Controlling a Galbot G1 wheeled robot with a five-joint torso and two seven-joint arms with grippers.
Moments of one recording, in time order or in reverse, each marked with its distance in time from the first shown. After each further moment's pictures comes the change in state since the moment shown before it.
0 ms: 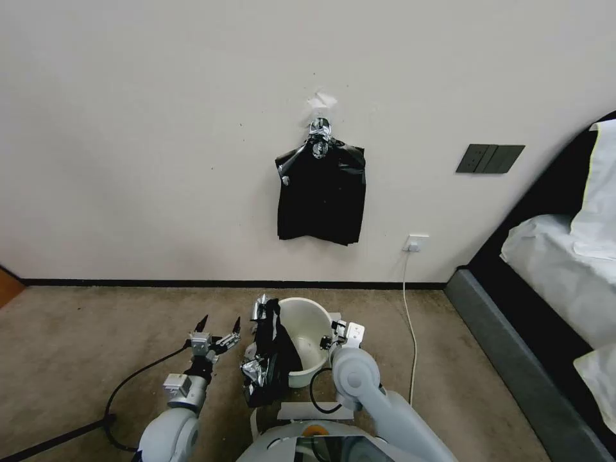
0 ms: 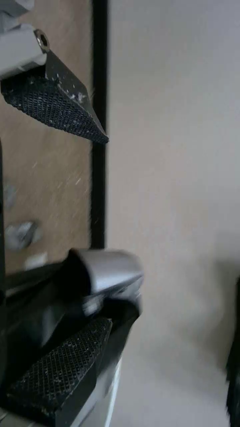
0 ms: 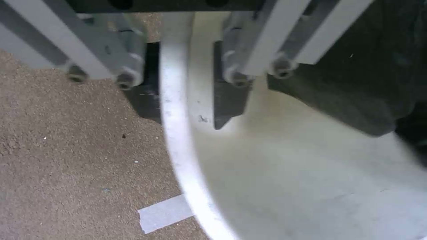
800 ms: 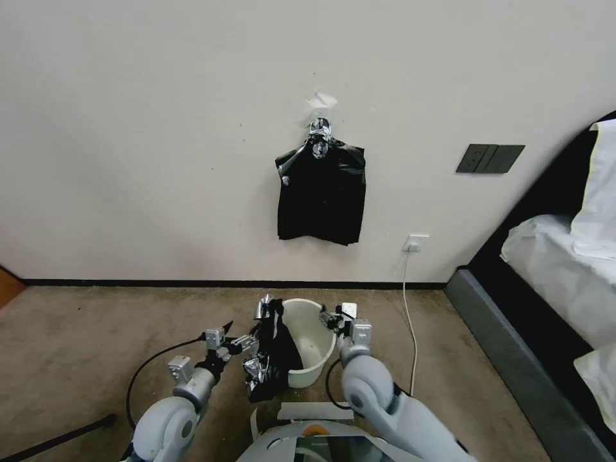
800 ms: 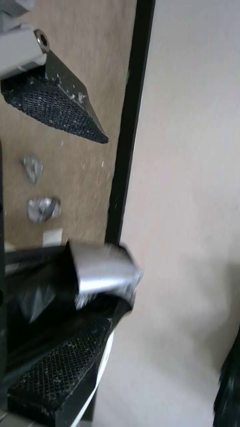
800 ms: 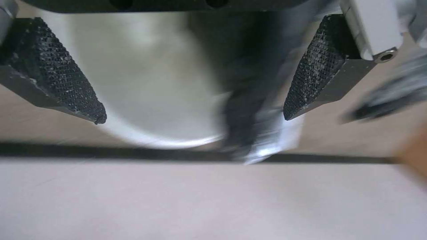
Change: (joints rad) left arm -0.006 -0.008 -0.047 -0.093 -0.147 0.171 -0.081; right arm -0.084 -0.204 0.041 0.220 -0.297 -0.030 -0.711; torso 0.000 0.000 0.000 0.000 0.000
